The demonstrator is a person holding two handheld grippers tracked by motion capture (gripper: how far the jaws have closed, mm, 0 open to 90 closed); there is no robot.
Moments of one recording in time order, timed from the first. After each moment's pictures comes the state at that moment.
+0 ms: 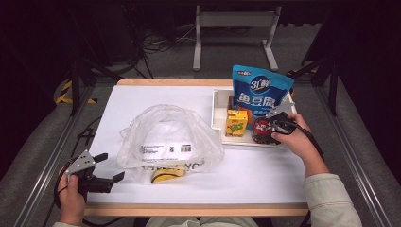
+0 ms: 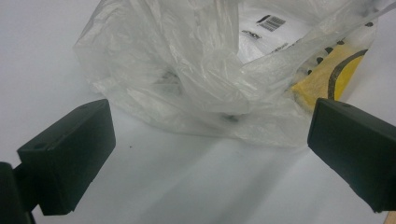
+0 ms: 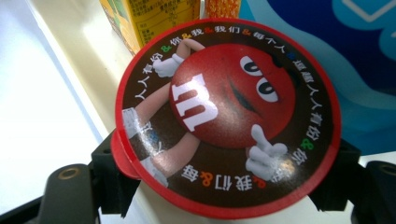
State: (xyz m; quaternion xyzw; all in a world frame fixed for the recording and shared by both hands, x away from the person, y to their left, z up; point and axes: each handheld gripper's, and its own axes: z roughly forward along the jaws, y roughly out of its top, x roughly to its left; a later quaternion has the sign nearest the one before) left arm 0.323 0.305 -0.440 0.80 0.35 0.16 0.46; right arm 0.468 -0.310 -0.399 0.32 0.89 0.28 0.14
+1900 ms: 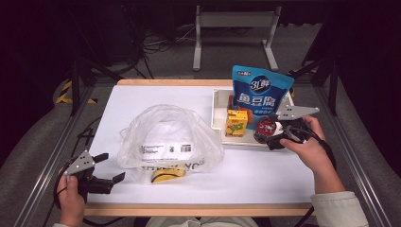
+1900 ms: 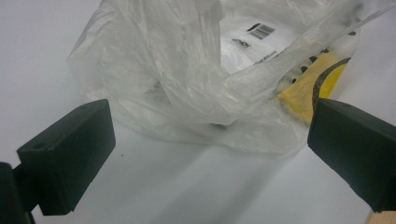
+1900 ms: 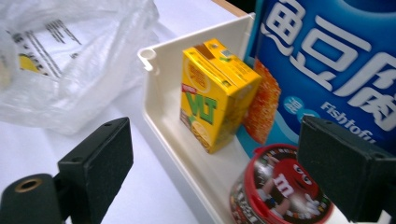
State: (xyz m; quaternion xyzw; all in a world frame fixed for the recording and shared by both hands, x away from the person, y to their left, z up) left arm 0.318 0.302 -0.432 0.80 0.34 0.16 0.47; right arm 0.396 -0.293 -0.332 0.29 0.84 0.41 0.21
